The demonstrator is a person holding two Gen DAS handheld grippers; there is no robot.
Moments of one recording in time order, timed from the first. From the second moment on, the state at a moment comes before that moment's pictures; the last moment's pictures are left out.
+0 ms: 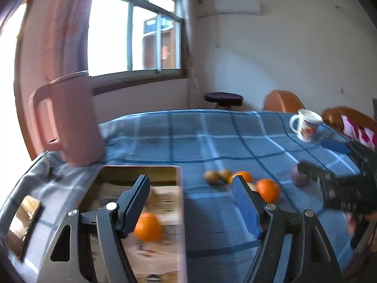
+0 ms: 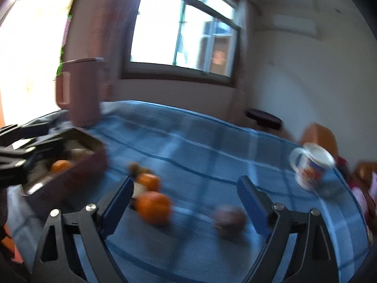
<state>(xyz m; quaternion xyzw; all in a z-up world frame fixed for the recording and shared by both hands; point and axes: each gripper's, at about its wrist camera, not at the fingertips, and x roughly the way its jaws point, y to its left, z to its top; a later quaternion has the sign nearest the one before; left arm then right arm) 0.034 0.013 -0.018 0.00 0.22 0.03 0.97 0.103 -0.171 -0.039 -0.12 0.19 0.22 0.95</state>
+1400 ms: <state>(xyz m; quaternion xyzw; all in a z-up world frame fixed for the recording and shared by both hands) 0.127 -0.093 -0.063 0.08 0.34 -0.10 0.93 0.183 -0.214 -0.082 -0.03 0.36 0.18 0.91</state>
